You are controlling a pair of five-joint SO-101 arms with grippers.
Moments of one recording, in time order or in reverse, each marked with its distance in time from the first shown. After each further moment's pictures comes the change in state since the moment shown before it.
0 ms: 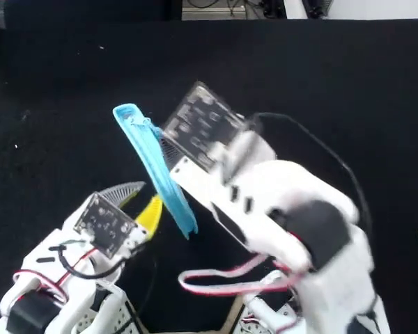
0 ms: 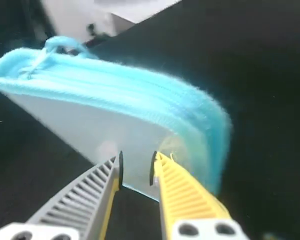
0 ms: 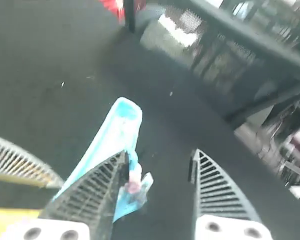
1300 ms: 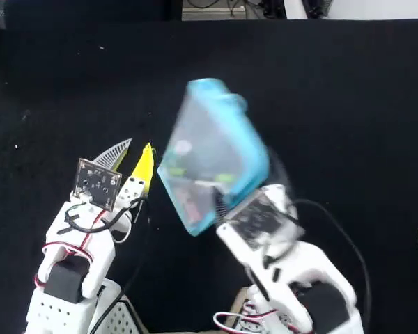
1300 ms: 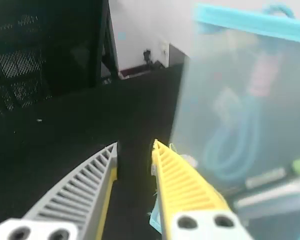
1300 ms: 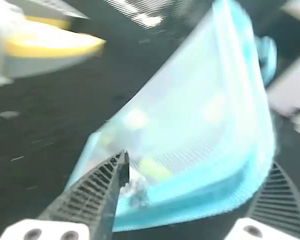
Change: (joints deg) left arm -12.3 1.1 23.3 -38.0 6.8; right arm 13.9 -57.7 63.5 -7.9 -0.1
